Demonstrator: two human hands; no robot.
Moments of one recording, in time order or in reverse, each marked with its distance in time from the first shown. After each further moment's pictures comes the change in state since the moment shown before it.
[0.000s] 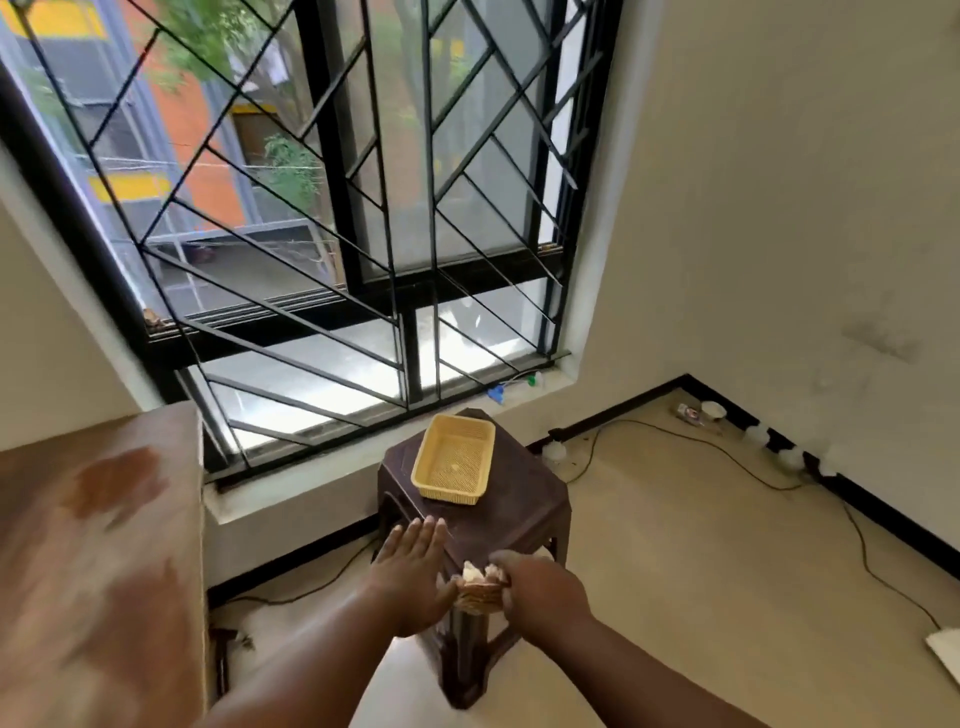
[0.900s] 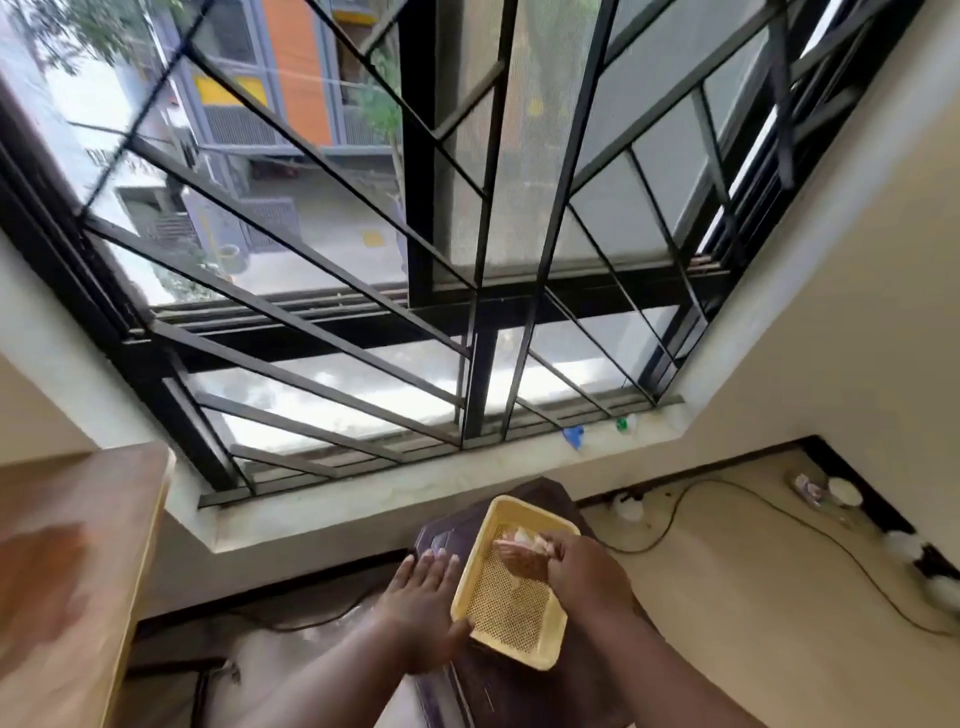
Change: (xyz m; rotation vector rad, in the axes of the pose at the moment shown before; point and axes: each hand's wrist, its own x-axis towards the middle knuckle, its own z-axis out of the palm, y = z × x) left_hand 0.238 -0.140 -0.017 -0.187 -0.157 -0.114; right_hand 0.352 0.017 0.005 0.008 -0.033 0.141
